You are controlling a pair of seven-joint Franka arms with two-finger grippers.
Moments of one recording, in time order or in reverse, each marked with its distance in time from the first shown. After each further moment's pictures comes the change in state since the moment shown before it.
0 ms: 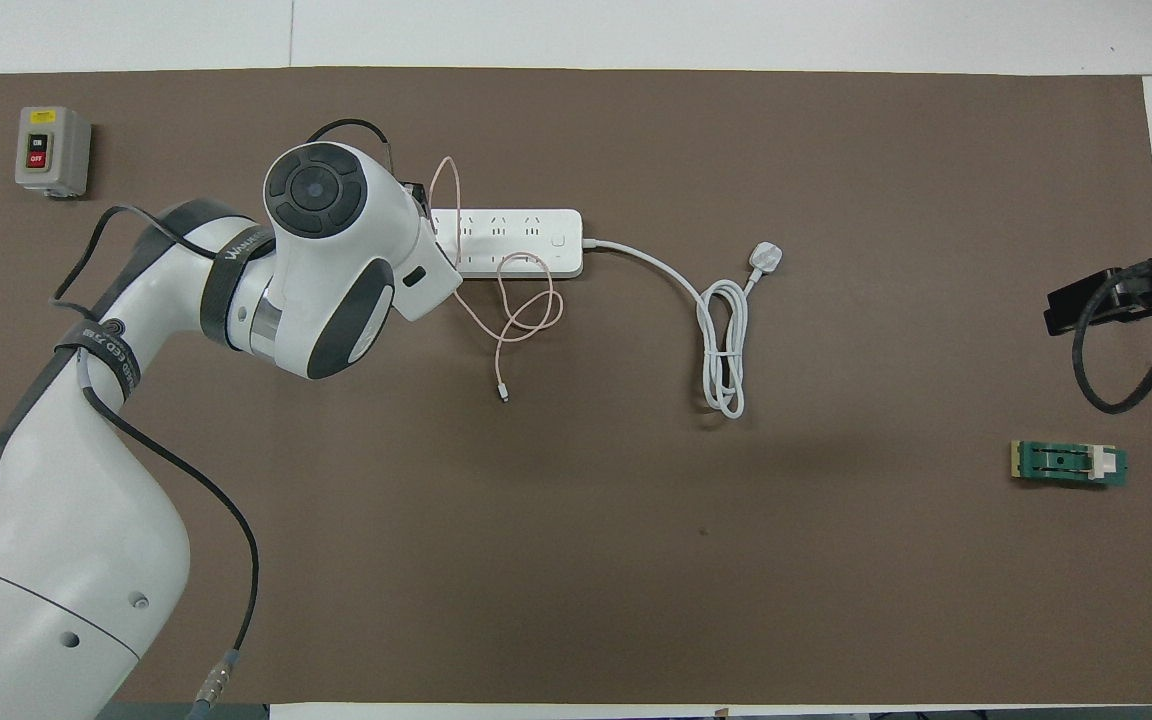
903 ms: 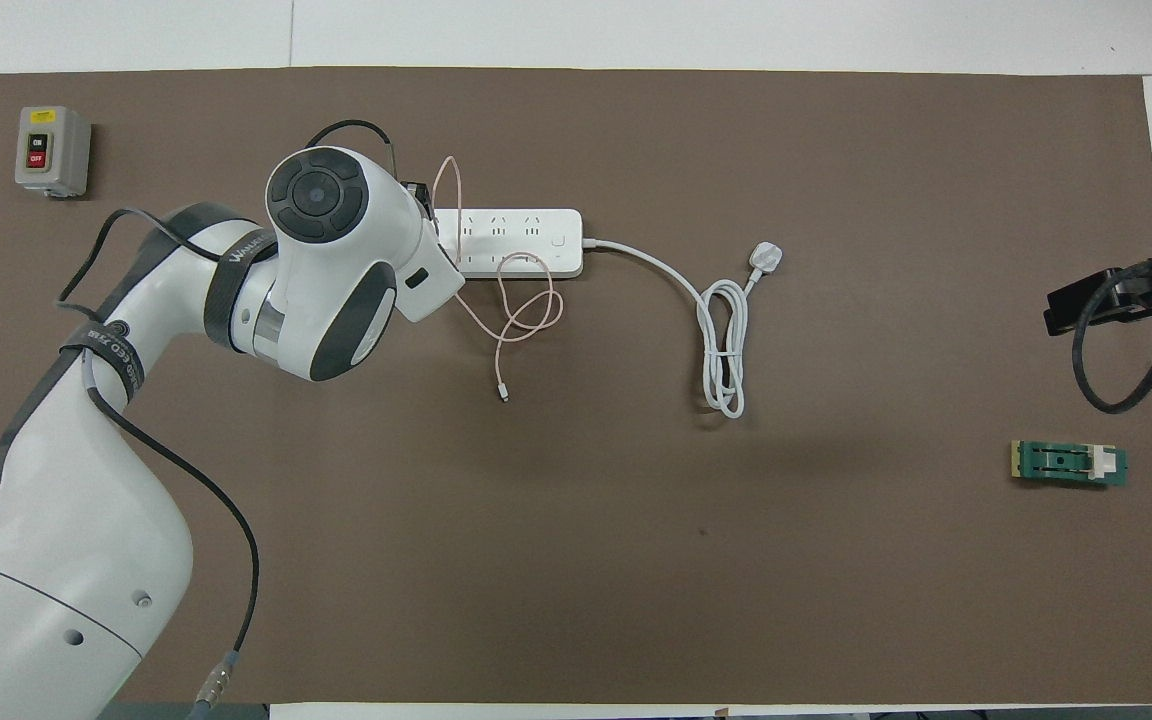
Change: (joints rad) left arm 0.002 0.002 -0.002 -0.008 -0.014 0.021 0.000; right arm 0.000 0.000 0.000 -0.001 0.000 0.000 0.000
